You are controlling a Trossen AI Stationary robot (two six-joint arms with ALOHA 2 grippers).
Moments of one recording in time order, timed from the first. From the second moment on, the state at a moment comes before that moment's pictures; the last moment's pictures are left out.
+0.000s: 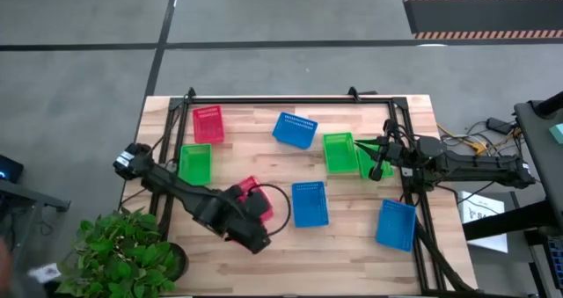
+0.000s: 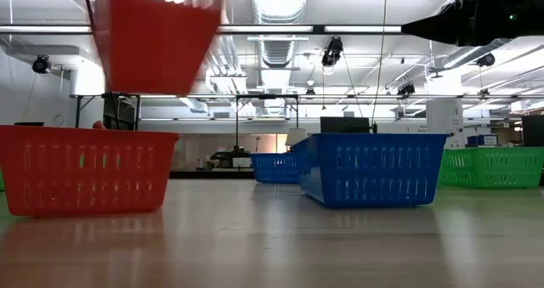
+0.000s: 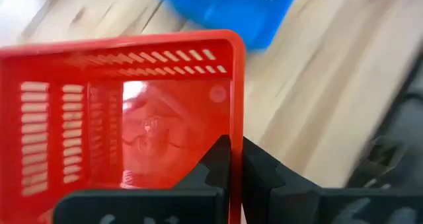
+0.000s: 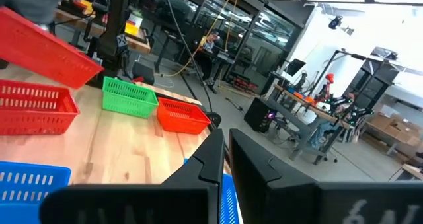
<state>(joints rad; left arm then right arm) -0.53 1.78 1.79 -1.27 -0.31 -1.08 -0.11 0.46 0.23 0.19 0.16 -0.45</state>
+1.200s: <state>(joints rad) -0.67 1.94 1.74 -1.34 -0.43 -1.06 -0.11 0.47 0.22 0.19 0.16 -0.42</state>
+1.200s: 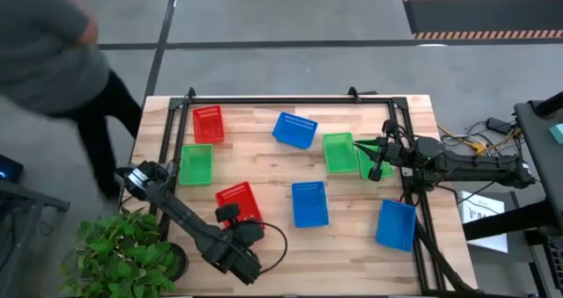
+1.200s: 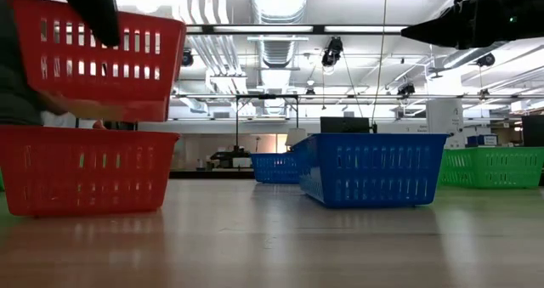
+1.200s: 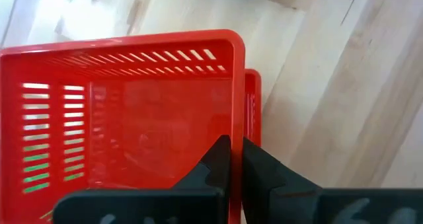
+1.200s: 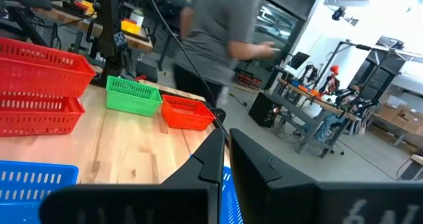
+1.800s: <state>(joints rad) -0.66 1.94 1.69 -1.28 -0.41 -1.13 -0.11 0.47 0.22 0.18 0.16 -0.41</state>
